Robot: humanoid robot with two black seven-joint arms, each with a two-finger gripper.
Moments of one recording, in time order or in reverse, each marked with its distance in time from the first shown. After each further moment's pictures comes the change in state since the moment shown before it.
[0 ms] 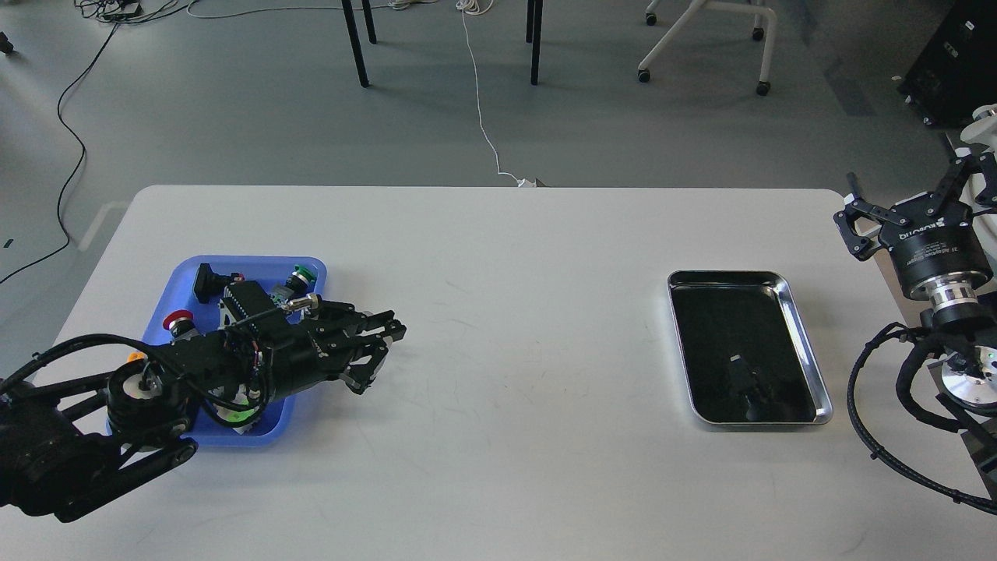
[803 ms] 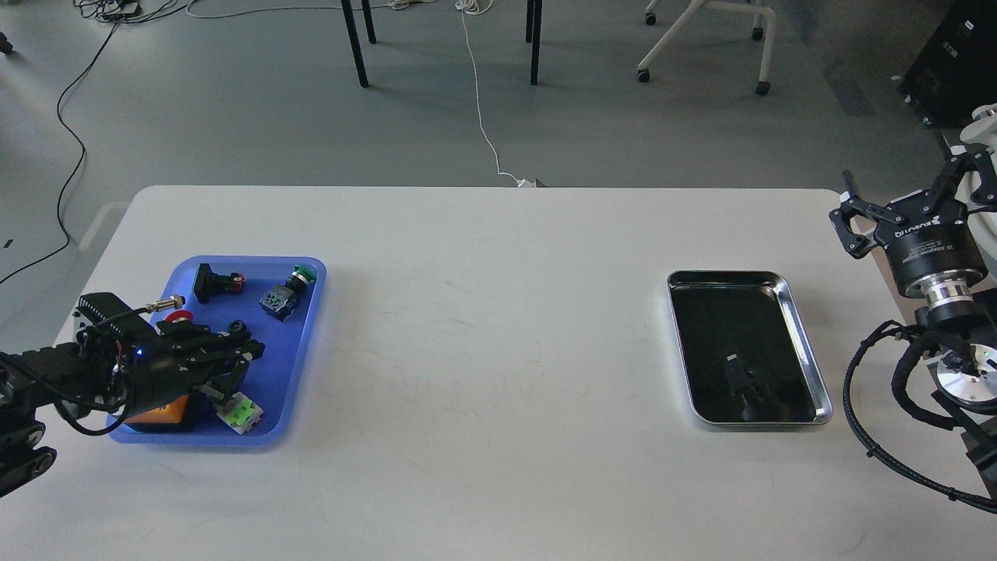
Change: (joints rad) left arm 0.023 0.146 0.116 0.237 -0.114 0.001 -0.110; right arm 0.005 0.005 -0.001 0.002 -0.001 0.001 0.000
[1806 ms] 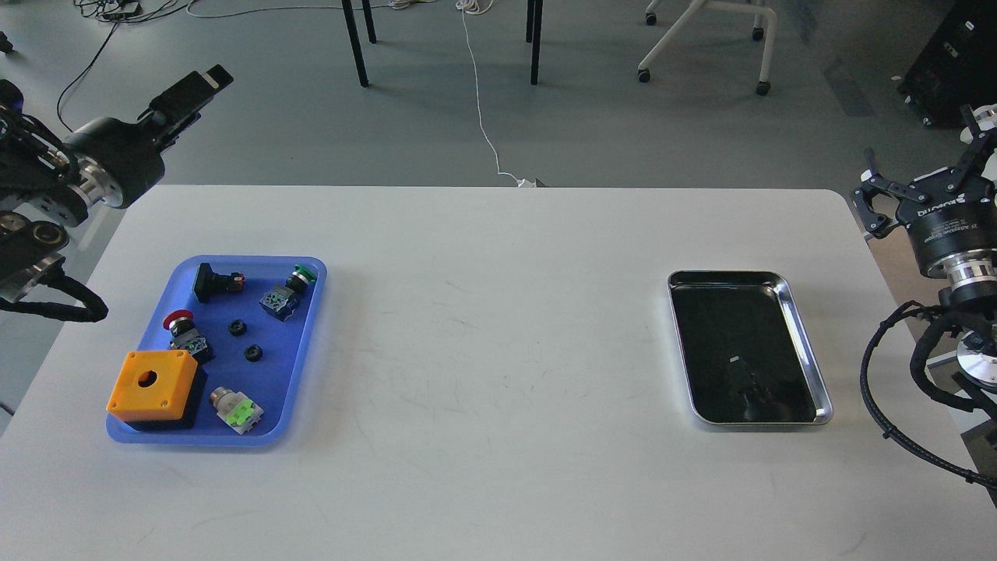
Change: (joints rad) left arm -0.360 -0.037 -0.152 0.030 -1.285 -0.194 0.006; right arm 0.048 -0.035 0.004 -0.010 0.000 -0.018 0.000
